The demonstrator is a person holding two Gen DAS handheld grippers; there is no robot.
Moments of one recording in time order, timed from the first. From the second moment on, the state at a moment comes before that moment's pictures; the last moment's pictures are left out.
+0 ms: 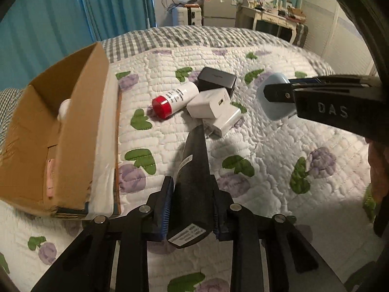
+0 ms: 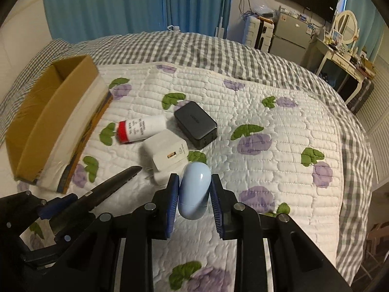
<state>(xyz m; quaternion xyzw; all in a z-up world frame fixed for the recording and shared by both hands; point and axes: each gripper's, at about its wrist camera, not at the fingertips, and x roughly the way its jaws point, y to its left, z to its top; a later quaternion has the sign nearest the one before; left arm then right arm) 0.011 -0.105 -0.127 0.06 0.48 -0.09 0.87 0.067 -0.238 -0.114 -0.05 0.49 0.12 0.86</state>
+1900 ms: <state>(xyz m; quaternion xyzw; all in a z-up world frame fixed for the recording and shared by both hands) 0.053 0.083 -0.091 0.01 0.41 0.01 0.91 0.119 0.004 -0.087 -0.13 0.45 0.24 0.85</state>
